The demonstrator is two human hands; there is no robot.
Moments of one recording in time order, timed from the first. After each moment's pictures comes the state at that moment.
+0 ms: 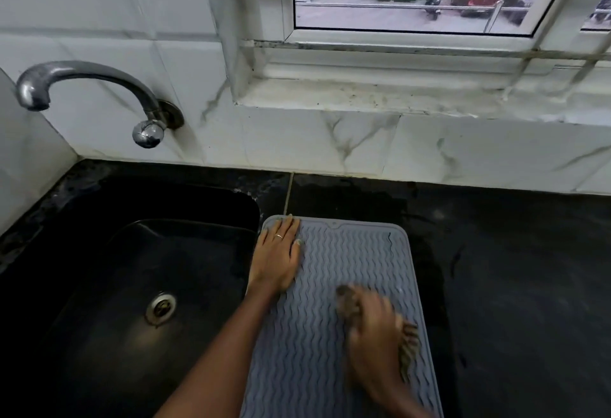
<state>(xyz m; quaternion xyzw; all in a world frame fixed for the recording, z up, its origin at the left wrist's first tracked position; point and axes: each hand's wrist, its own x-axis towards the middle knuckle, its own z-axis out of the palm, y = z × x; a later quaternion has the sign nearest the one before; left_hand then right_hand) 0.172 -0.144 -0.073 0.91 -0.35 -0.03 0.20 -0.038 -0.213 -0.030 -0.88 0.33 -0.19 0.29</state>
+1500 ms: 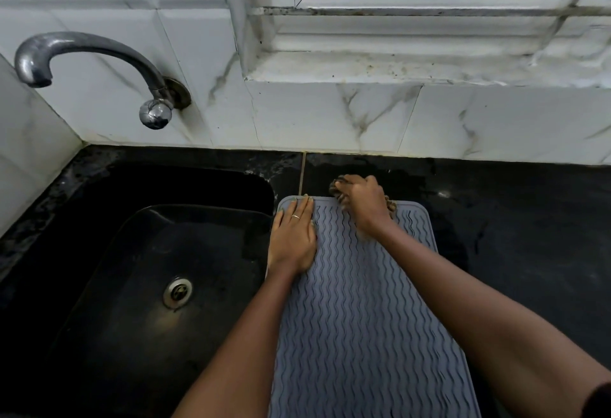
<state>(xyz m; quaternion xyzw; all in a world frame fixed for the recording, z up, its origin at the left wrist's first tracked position) 0.172 -0.143 -0.069 0.92 -0.35 -0.04 0.19 0.127 -0.316 -0.042 -0.95 0.22 -0.12 0.17</state>
